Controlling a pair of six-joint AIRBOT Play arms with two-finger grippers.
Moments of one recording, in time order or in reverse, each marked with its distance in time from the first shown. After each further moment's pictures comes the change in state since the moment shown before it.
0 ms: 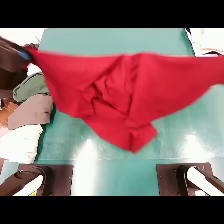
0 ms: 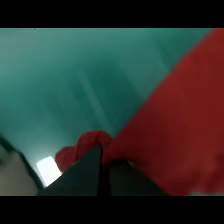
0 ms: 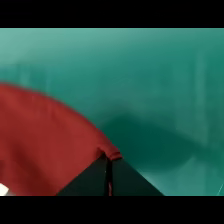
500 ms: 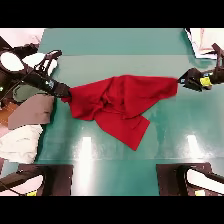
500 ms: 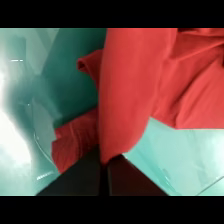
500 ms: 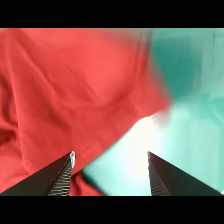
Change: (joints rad) left arm 0.000 -0.222 -0.338 -0.073 0.132 0.033; right arm 0.201 -0.209 -0.383 -0.085 -0.429 -0.069
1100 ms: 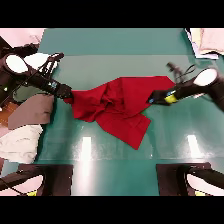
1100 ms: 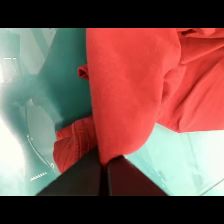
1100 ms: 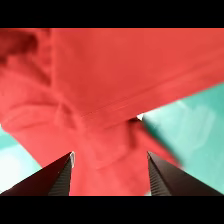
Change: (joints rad) left arm 0.000 -0.015 -0.013 -0.022 0.024 0.003; right arm 0.424 0.049 -0.282 -0.006 -0.121 0.034
